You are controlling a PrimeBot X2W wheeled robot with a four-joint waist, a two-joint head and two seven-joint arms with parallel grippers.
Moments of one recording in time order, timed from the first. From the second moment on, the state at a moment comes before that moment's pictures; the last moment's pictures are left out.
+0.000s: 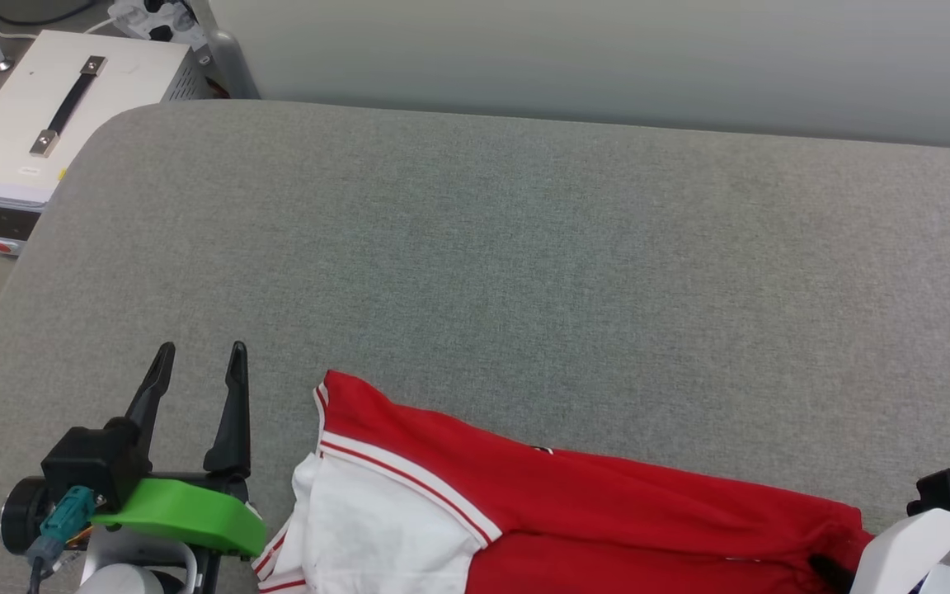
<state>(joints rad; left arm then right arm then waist) -0.04 0.56 -0.39 -0.13 -0.63 0.31 -0.25 0.10 -0.06 -0.24 0.05 0.44 0.13 0.85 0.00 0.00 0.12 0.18</state>
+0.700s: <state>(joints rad) -0.02 0.57 -0.43 -0.15 -0.60 0.32 -0.24 0.00 -0.10 -0.55 -0.02 0.36 0.13 0.93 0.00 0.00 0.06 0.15</state>
